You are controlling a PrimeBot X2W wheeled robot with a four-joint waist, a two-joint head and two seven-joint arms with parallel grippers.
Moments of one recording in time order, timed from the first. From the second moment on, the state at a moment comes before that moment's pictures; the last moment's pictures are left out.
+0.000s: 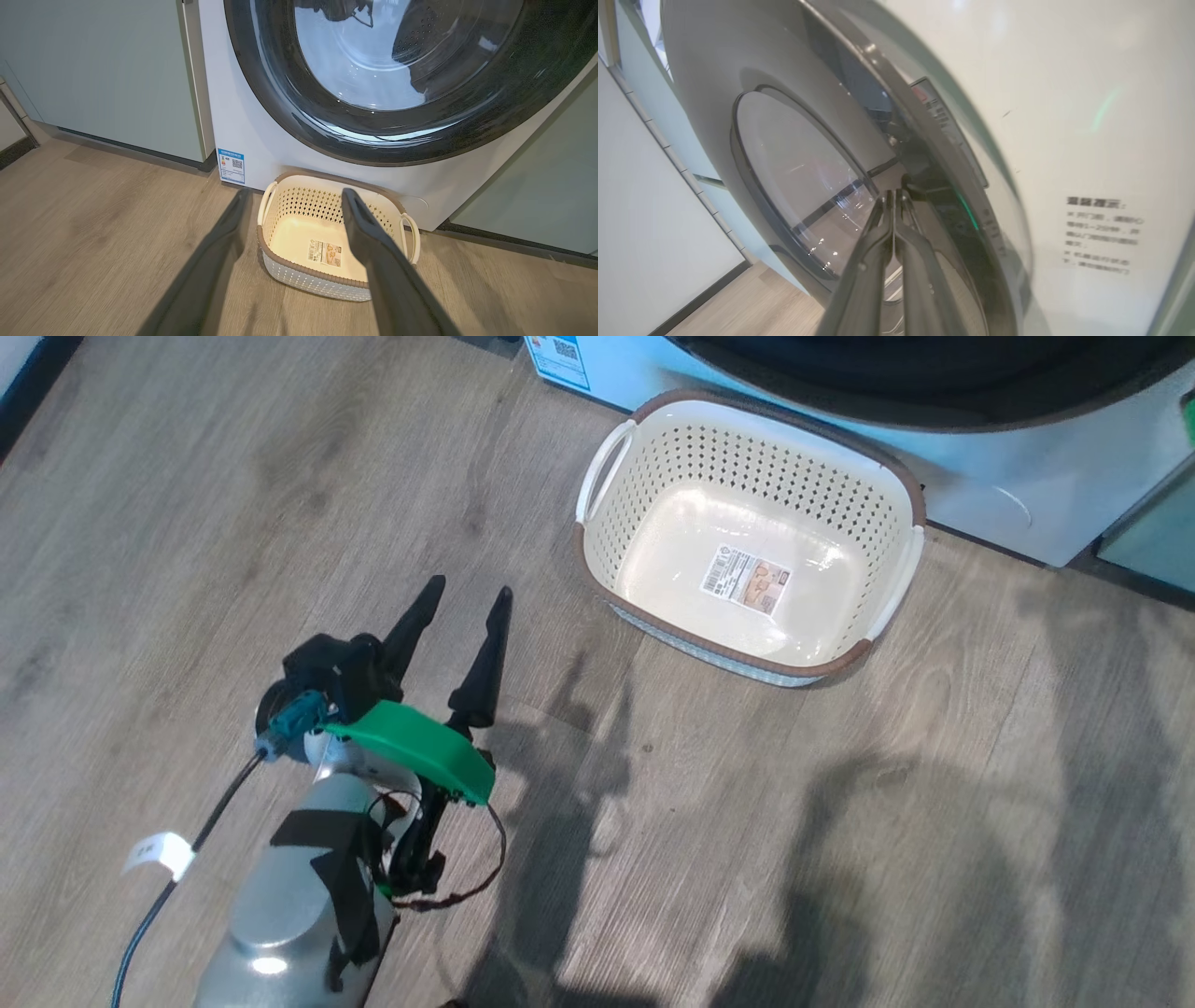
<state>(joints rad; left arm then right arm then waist) -0.42 0.09 -0.20 0.35 -0.34 -0.13 -0.26 -1.13 -0.25 0.29 0.89 0.54 0.13 -0.26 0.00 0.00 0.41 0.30</state>
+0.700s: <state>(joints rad) -0.42 0.08 -0.21 0.35 -0.34 -0.13 -0.26 -1.14 -0.27 0.25 0.90 0.49 0.13 -0.26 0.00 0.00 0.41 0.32</state>
